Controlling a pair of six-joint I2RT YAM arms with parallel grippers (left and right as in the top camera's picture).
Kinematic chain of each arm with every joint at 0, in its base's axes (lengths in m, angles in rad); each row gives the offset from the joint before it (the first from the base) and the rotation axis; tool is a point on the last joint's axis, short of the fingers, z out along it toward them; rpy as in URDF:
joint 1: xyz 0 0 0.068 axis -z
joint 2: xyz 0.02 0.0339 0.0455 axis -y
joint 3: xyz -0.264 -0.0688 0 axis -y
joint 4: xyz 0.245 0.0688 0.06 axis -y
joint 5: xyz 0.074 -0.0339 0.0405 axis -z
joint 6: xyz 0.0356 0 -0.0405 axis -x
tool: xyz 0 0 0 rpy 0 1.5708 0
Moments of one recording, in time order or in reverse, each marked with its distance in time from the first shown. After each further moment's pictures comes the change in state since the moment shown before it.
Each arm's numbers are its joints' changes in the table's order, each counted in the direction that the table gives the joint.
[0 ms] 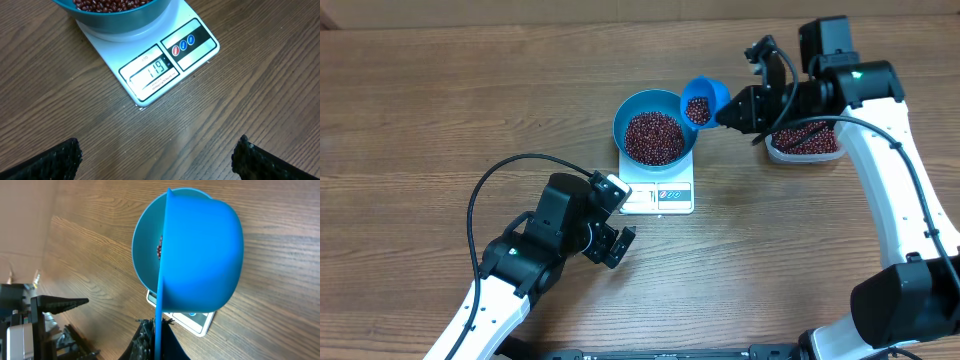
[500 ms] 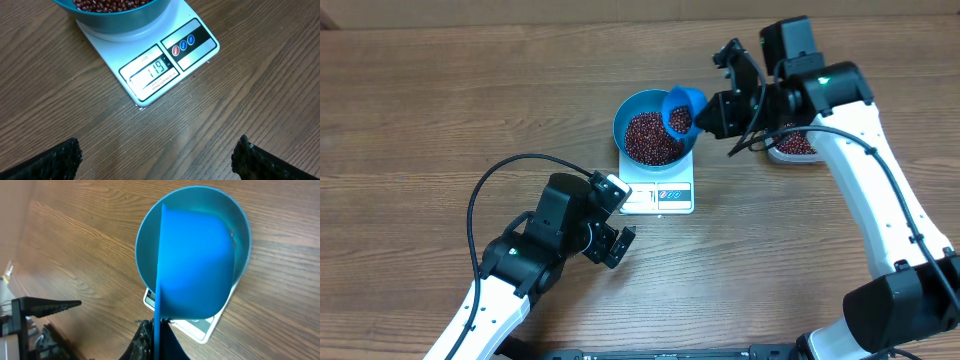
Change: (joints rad) left arm 0.000 0.000 0.000 0.000 0.000 0.000; right arm -0.139 0.001 0.015 0.038 0.140 -0.047
